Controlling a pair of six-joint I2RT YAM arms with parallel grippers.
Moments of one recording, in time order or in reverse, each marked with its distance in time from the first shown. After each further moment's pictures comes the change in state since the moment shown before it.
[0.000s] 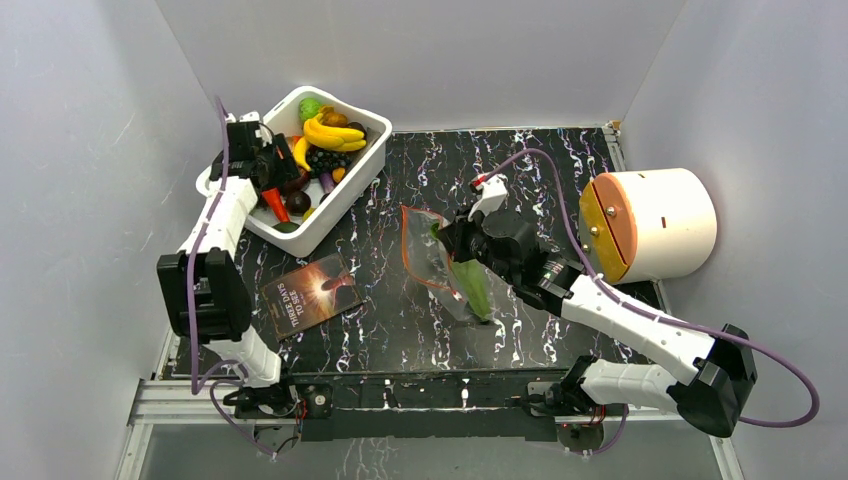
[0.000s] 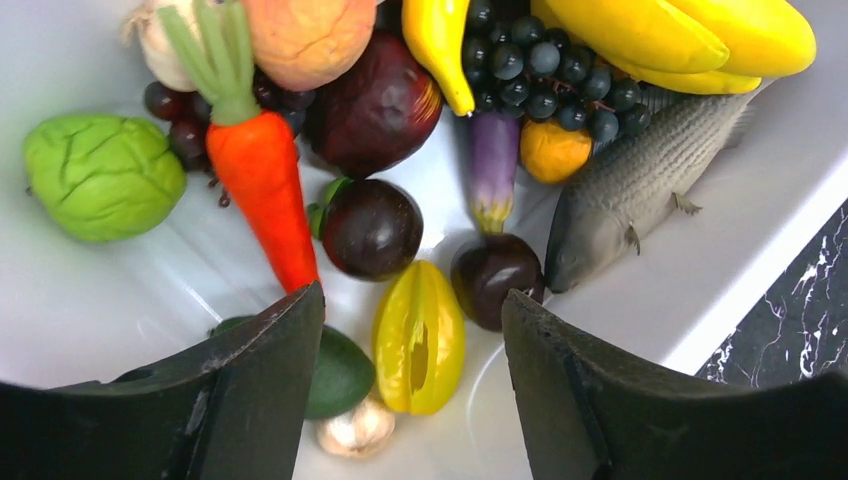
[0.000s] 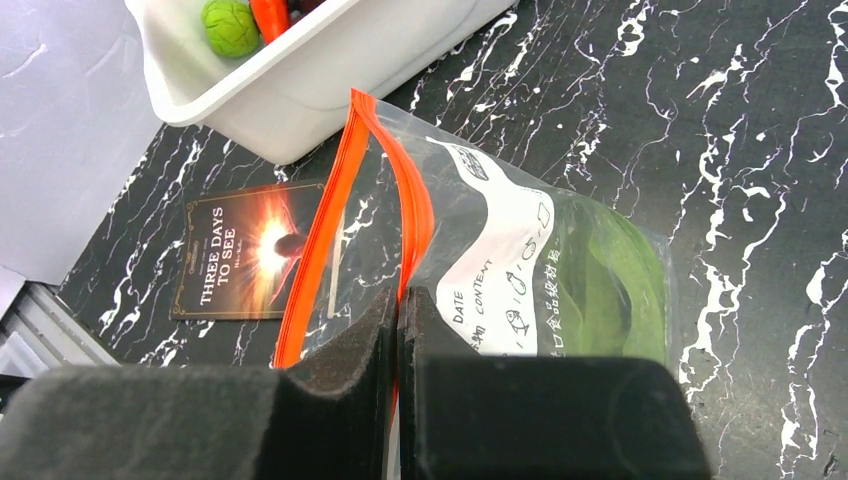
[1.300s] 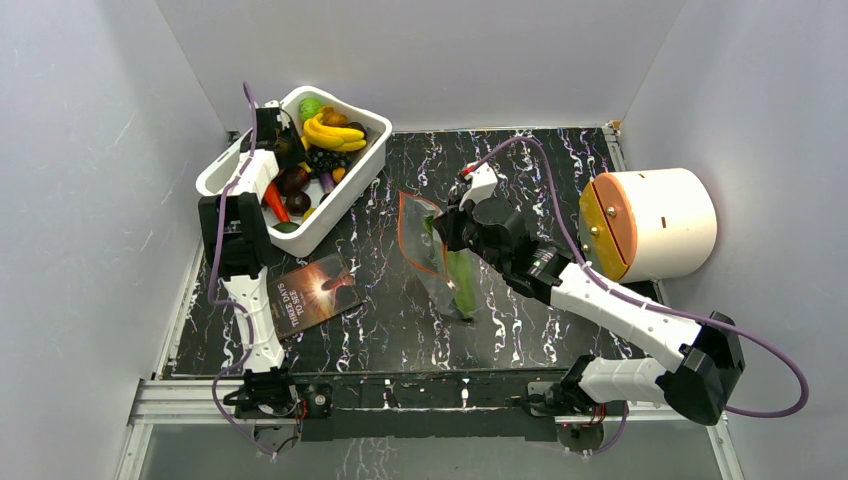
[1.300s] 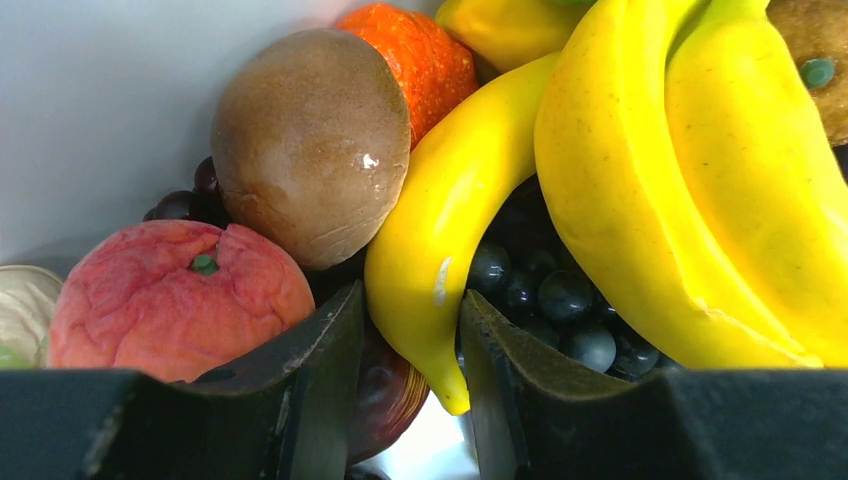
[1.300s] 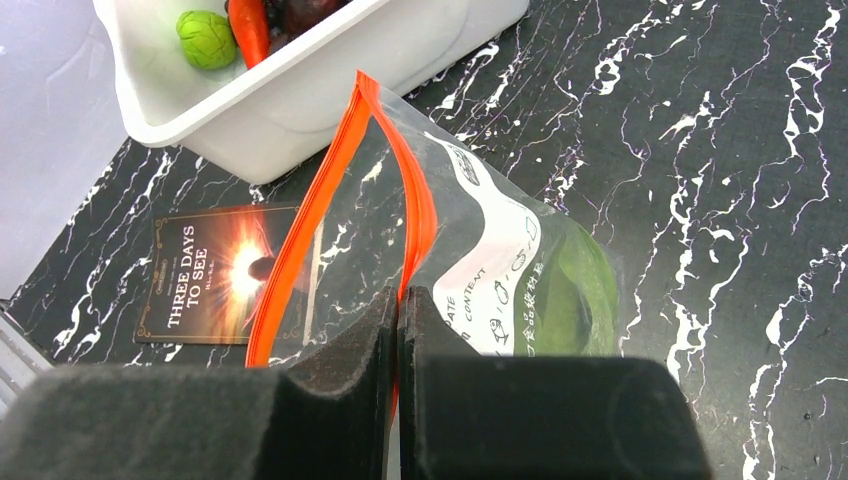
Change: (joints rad) left arm 0.000 0.584 0.459 0.135 0.004 0.001; right arm -0.015 0.086 0.082 0.008 0.020 -0.077
